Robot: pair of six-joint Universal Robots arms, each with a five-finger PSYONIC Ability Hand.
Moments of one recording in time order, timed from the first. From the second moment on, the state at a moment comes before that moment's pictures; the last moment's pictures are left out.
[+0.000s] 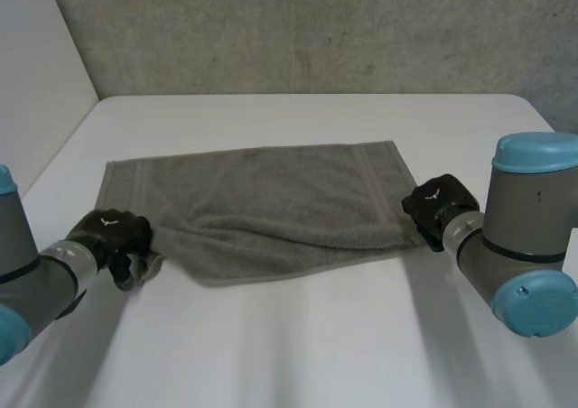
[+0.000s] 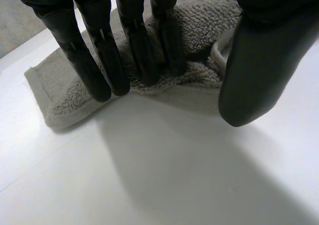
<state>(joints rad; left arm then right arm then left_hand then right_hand) 4.59 -1.95 -1.77 3.18 -1.43 3.59 1.96 -1.03 1.45 0.03 1.60 2.42 0.81 0.80 0.80 0.81 0.79 1.33 1.31 1.34 1.33 1.18</state>
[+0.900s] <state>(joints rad) 4.54 -2.05 -1.67 3.19 -1.43 3.59 1.96 -0.99 1.45 0.03 1.60 2.42 0.66 0.65 0.65 0.65 0.64 1.33 1.31 1.34 1.33 1.18</state>
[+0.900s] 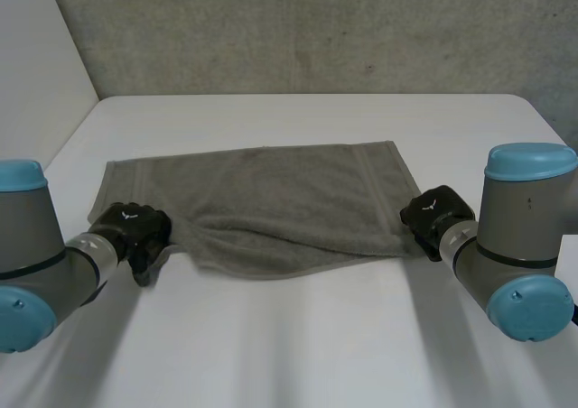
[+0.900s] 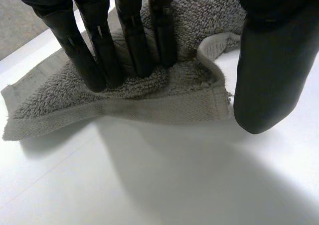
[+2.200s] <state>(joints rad) 4.67 -1.65 -1.48 3.11 -1.32 3.39 1.78 -1.39 1.09 0.52 1.48 2.41 1.46 1.51 1.54 1.52 1.49 1.33 1.31 1.34 1.33 1.18</state>
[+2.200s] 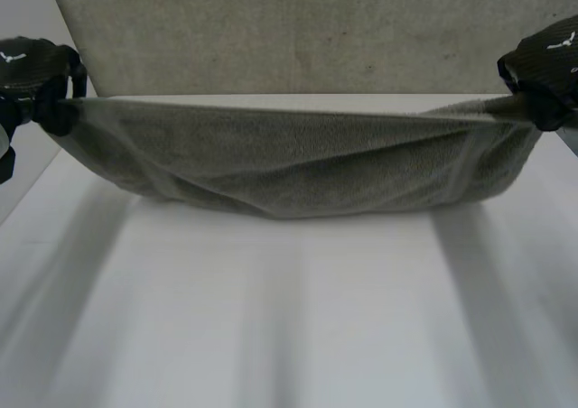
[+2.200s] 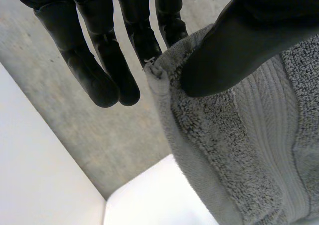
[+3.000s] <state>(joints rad) 4.52 -1.98 -0.98 3.44 -1.41 2.99 1.94 -1.04 0.71 -0.03 1.52 2.60 1.46 1.51 1.55 1.52 1.50 1.33 1.32 1.34 1.33 1.18</state>
